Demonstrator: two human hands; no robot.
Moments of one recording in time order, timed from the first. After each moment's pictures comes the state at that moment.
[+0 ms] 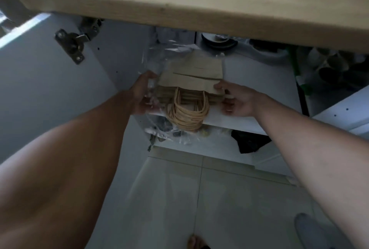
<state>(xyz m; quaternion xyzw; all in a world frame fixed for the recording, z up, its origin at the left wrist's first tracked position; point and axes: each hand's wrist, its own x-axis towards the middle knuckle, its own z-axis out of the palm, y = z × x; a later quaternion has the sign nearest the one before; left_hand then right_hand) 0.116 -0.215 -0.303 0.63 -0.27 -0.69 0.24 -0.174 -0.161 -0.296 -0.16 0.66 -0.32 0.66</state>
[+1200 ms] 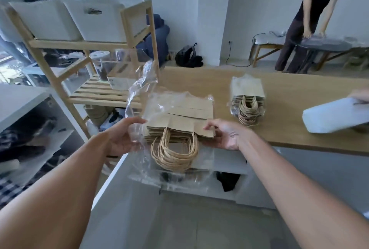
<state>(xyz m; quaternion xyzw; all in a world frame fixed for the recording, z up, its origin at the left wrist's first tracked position) 0.215 -0.016 0.119 0.54 -0.36 -0.72 0.24 -0.111 0.040 0.117 -0.22 0.59 -0.40 0.67</state>
